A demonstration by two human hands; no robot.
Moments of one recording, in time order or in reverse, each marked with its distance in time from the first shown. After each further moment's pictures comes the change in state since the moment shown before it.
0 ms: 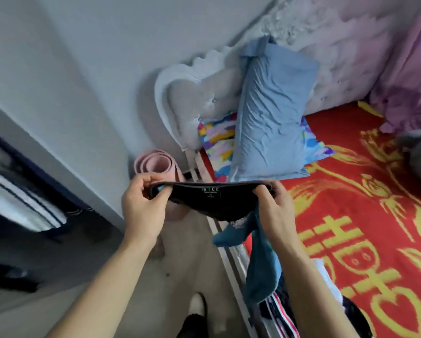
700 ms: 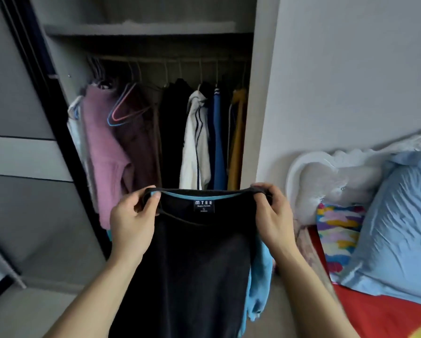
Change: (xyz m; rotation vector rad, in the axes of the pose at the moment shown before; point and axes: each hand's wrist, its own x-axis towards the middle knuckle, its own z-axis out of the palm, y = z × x) left_hand 0.009 -0.001 -0.481 0.044 0.543 0.111; right_hand -0.256 -0.174 0.334 0.093 -0.435 -0.455
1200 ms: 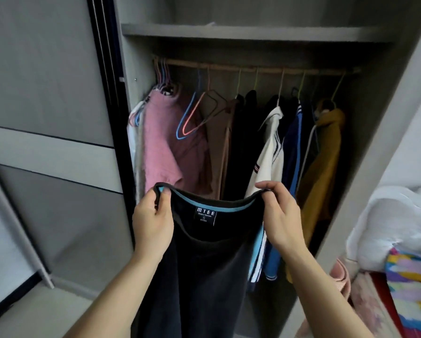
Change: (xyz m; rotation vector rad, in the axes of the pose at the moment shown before) left_hand 0.177 -0.096 -0.080 0.107 0.162 0.012; right_hand 0.067 -0.022 0.237 0.014 -0.160 -0.118
